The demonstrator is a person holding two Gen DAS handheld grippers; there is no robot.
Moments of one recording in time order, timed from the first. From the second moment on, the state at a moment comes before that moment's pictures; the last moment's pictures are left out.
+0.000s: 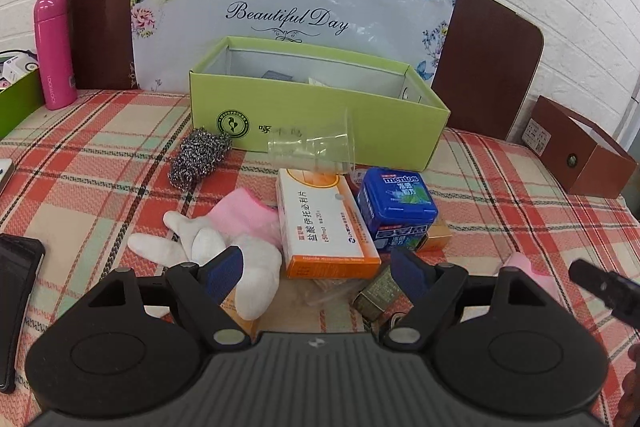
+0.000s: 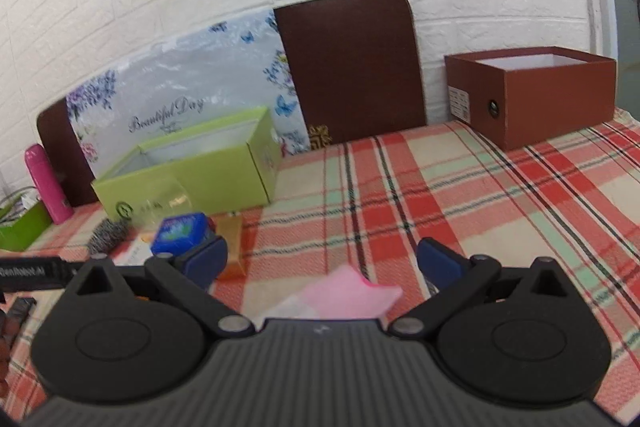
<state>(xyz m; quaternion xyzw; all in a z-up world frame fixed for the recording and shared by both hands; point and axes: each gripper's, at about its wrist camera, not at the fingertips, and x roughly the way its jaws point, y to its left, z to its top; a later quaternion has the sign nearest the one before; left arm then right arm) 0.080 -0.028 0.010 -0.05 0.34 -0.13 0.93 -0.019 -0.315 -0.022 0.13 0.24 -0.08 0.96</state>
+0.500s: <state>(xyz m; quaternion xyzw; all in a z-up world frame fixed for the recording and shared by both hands) 0.108 -0.038 -0.002 -0.04 0.35 -0.12 0.93 0.007 -0.253 -0.066 0.02 0.33 -0.02 0.94</state>
